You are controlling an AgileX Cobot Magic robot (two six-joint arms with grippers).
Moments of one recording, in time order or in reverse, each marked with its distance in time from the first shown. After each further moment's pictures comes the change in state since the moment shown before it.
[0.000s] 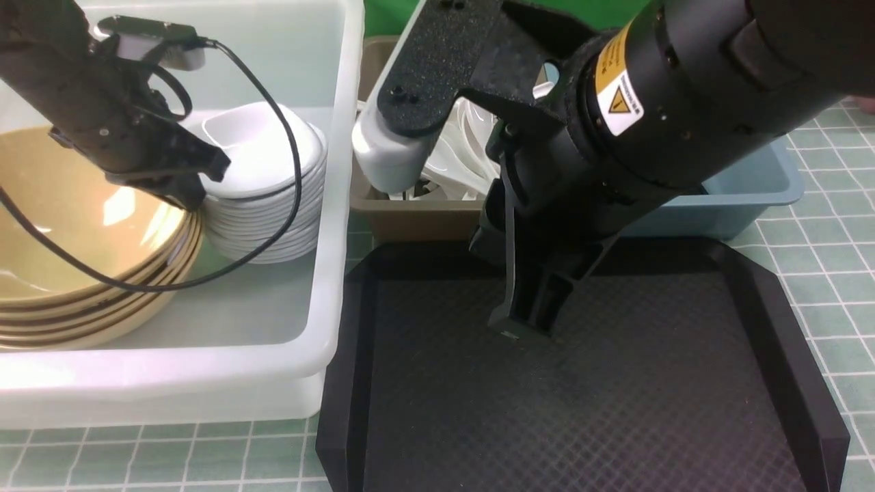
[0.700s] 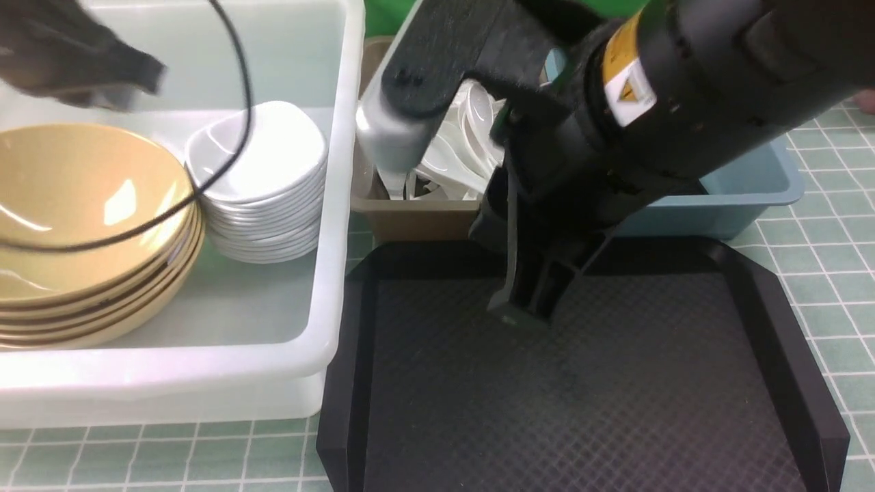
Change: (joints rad) right arm 0.000 -0.037 0.001 -0.020 -0.041 0.031; left arm 0.000 -0.353 0.064 0.088 -0.092 -0.086
